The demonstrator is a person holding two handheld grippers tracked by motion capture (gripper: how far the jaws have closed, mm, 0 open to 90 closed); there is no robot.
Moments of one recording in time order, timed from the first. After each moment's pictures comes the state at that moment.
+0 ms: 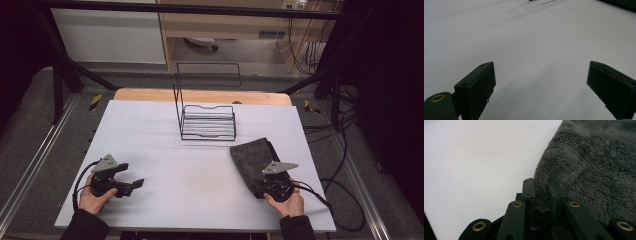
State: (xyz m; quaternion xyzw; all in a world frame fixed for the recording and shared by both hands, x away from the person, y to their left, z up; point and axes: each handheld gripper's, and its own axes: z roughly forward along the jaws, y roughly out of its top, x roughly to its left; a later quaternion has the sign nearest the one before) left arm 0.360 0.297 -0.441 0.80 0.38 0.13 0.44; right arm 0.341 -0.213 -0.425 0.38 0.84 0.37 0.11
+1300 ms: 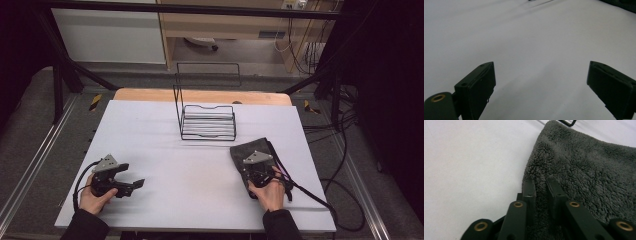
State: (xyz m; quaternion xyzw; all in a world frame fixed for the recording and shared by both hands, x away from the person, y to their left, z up) left arm 0.360 0.296 -0.441 0.80 0.38 0.13 0.44; right arm 0.383 -0.173 -0.443 0.39 0.84 0.30 0.22
